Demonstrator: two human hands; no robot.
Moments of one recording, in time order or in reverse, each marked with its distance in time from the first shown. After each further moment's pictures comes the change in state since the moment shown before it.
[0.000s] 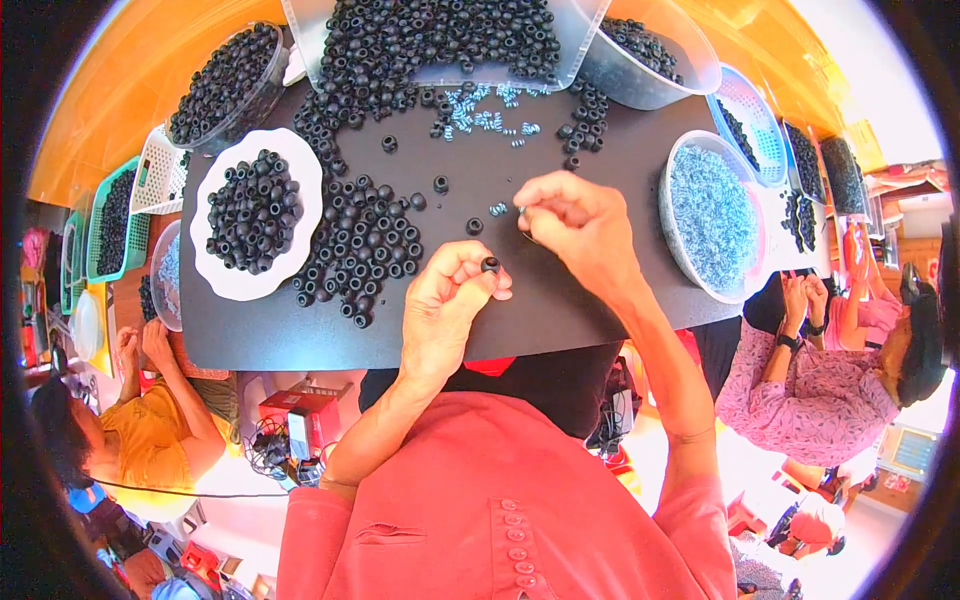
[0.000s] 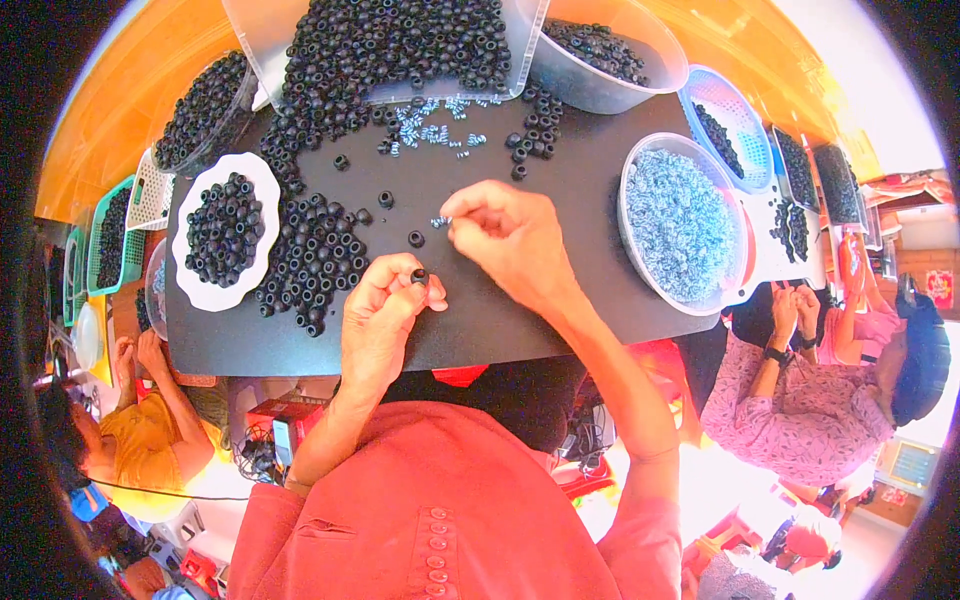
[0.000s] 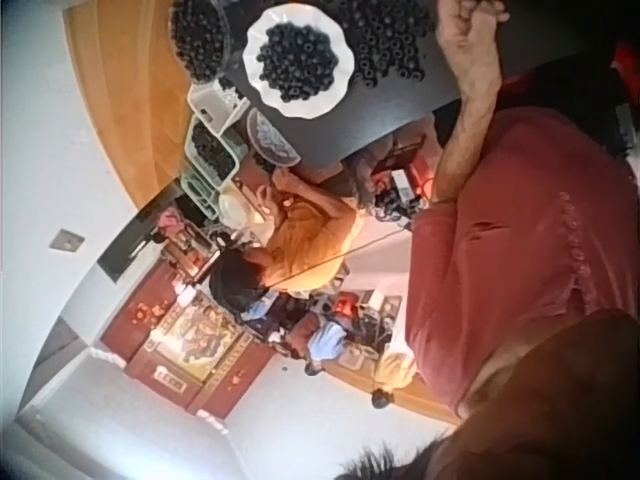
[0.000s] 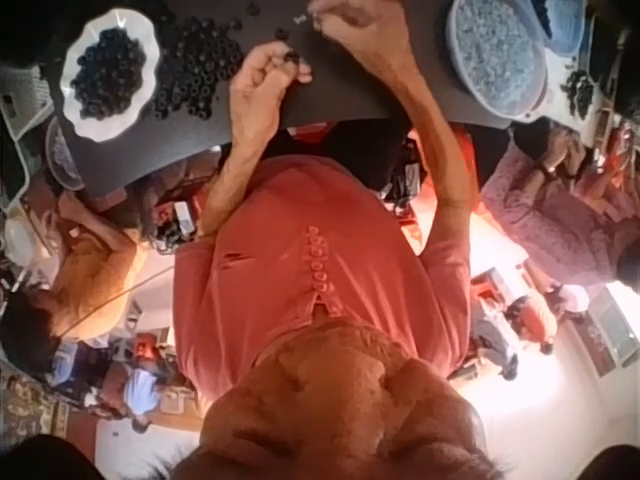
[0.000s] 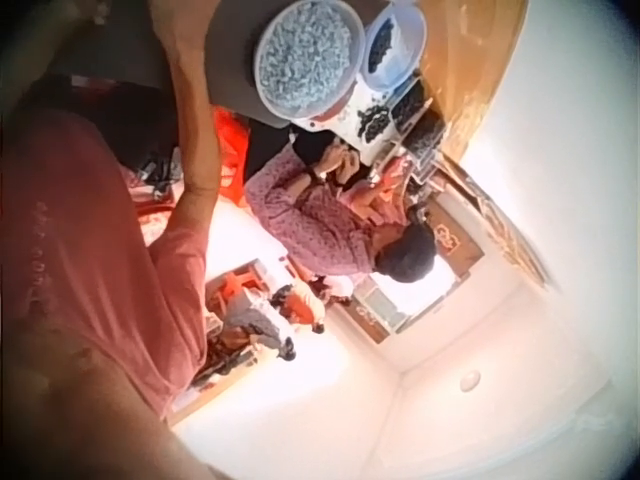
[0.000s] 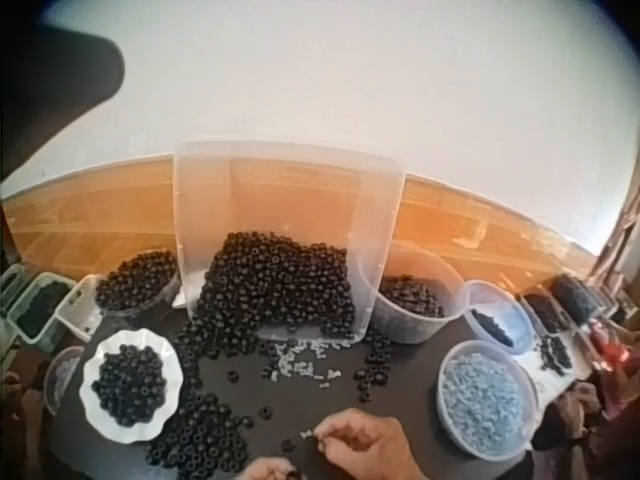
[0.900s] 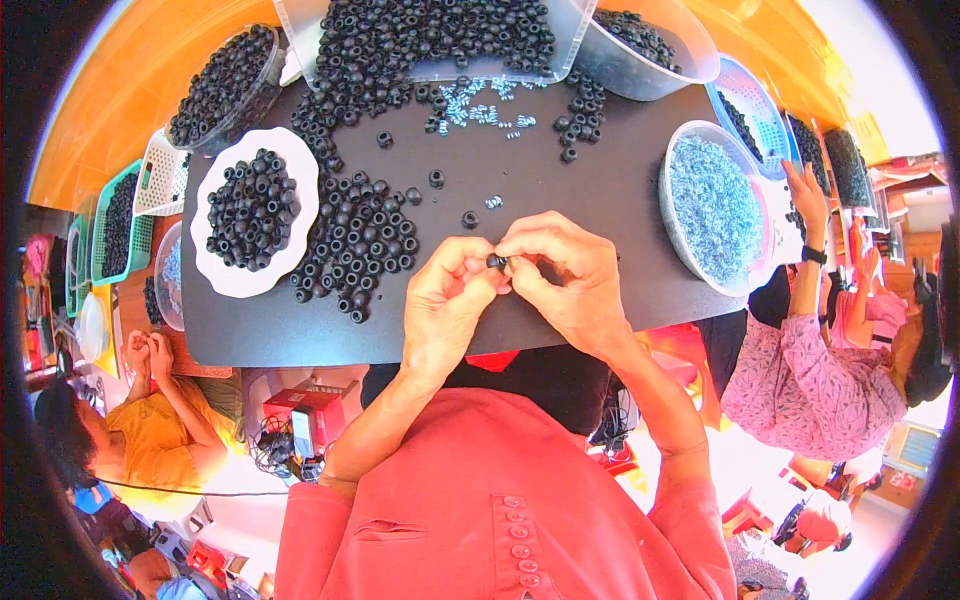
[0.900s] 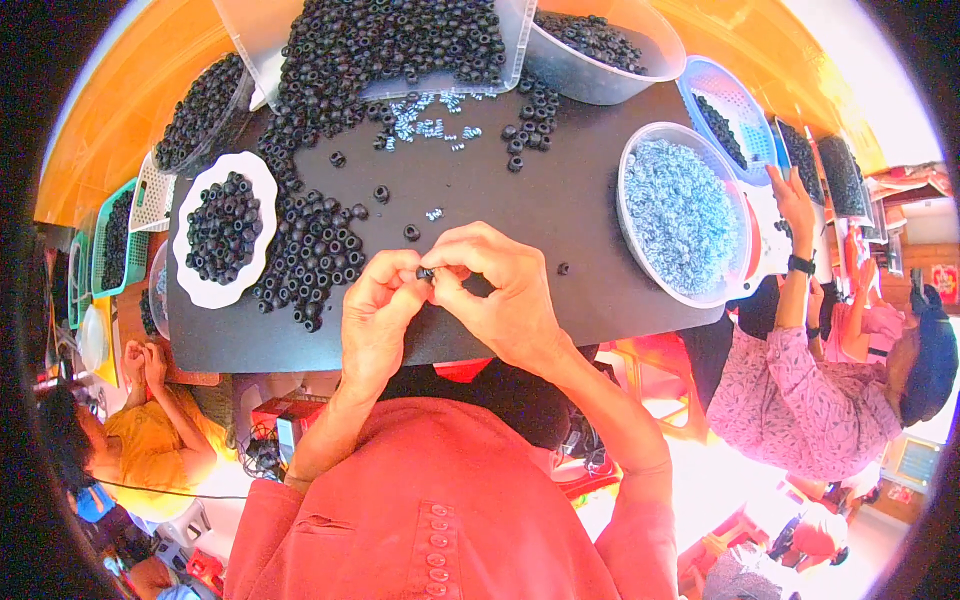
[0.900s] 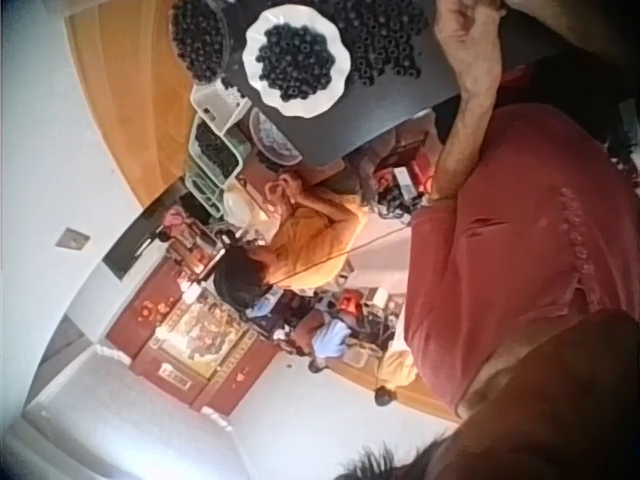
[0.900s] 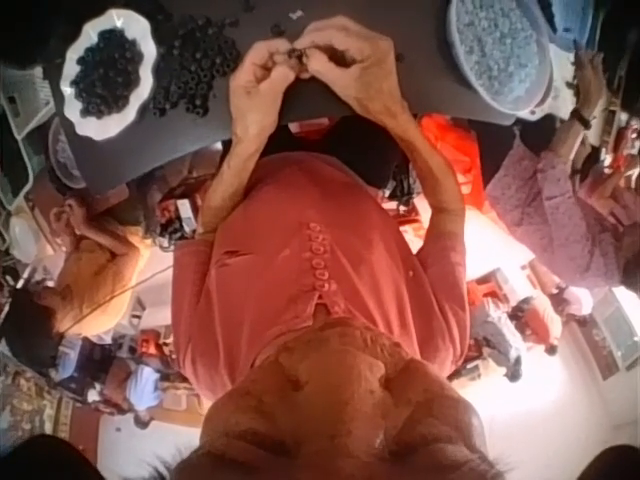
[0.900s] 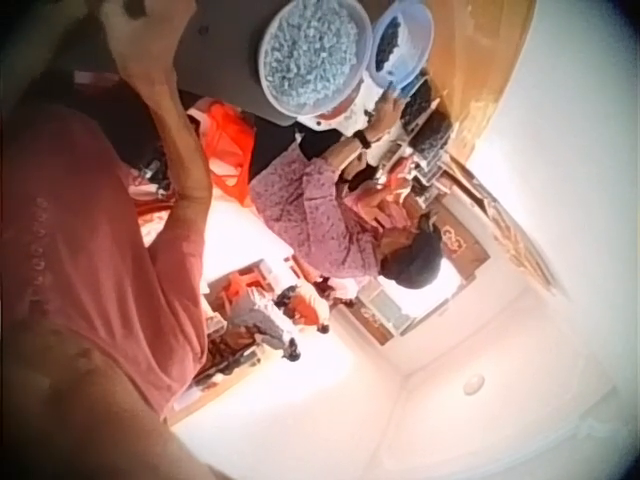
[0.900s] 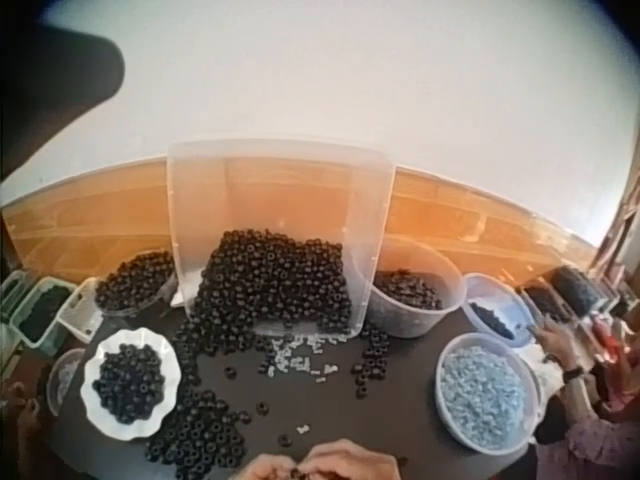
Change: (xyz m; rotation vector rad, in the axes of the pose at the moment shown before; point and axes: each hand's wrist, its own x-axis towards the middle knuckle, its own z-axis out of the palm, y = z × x) left_hand -0.002 0.000 0.005 0.114 -0.004 0.101; right_hand -0.043 -0.005 0.016 -0.114 -0.007 -0.289
